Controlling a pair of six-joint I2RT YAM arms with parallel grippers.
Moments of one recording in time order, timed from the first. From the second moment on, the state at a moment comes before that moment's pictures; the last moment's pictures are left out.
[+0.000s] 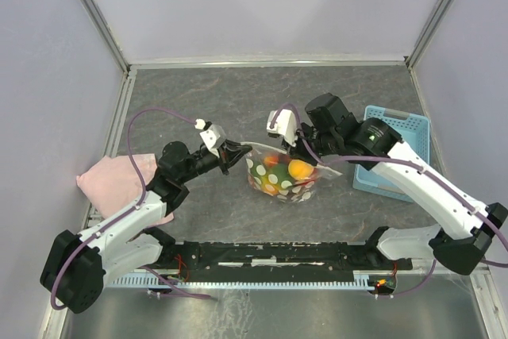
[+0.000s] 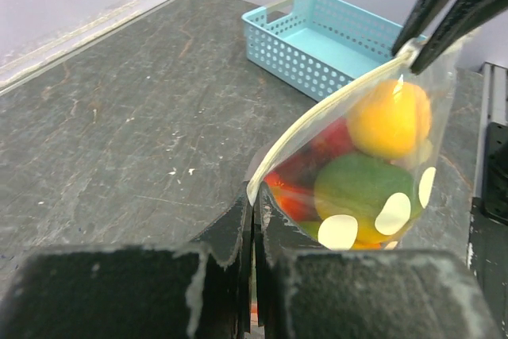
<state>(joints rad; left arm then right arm) -0.54 0.97 0.46 0.56 0.52 -0.04 0.81 1.28 1.44 -0.95 -0.21 -0.46</state>
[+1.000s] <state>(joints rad) -0.53 1.06 0.53 0.46 0.11 -0.19 0.80 1.11 1.32 -0.98 0.12 -0.37</state>
